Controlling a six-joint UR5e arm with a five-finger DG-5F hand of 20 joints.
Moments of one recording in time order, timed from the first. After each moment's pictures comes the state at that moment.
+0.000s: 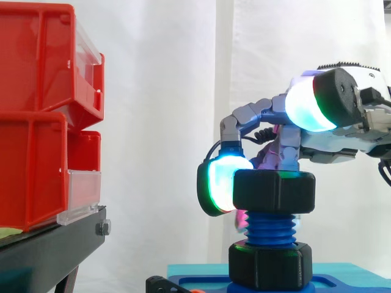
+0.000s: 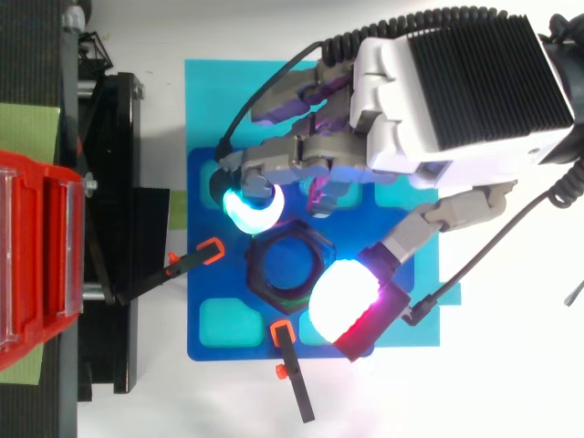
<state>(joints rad) 0.02 -2.21 -1.28 -2.67 -1.79 -1.15</state>
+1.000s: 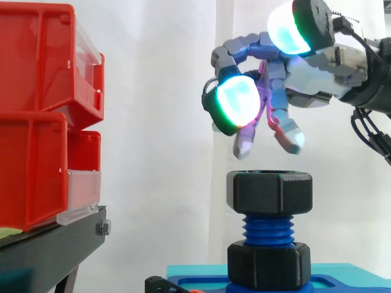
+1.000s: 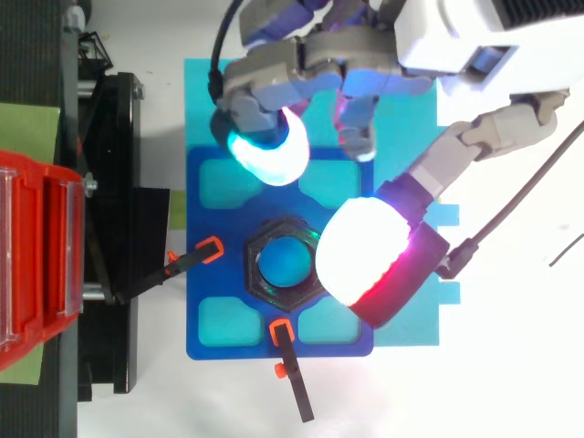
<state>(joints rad) -0.04 -2.21 -1.15 -2.69 -1.88 -1.14</state>
